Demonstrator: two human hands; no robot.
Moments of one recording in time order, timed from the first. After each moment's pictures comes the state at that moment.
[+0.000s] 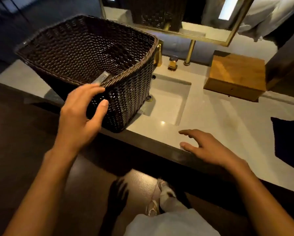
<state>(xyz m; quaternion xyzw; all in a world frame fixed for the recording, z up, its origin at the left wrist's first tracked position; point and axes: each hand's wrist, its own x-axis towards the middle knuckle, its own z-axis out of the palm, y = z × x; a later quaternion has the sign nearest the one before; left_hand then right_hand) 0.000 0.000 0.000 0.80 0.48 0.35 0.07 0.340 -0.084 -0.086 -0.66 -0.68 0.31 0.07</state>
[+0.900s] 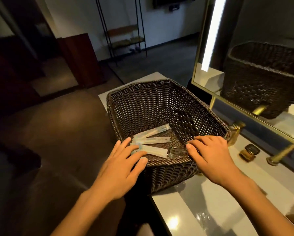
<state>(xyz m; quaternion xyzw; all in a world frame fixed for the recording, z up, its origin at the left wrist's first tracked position) 0.032 0.062 -0.011 0.67 0.73 0.13 0.08 0.286 0.210 -0.021 -0.46 -0.87 0.06 0.13</state>
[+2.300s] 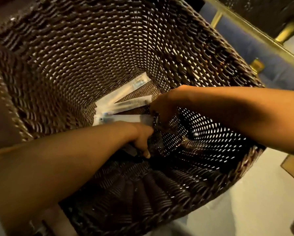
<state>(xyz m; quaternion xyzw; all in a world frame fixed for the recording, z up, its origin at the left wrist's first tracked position) 0.047 0.293 -0.146 0.68 0.50 -0.34 0.42 0.136 0.401 -0.158 -0.24 -0.81 0.25 -0.47</state>
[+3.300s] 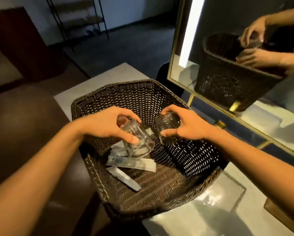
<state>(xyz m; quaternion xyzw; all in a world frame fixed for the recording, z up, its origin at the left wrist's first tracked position) -0.046 0.277 0.074 0.69 0.57 0.10 0.43 0.222 0.357 0.023 -0.42 -0.84 0.31 0.11</state>
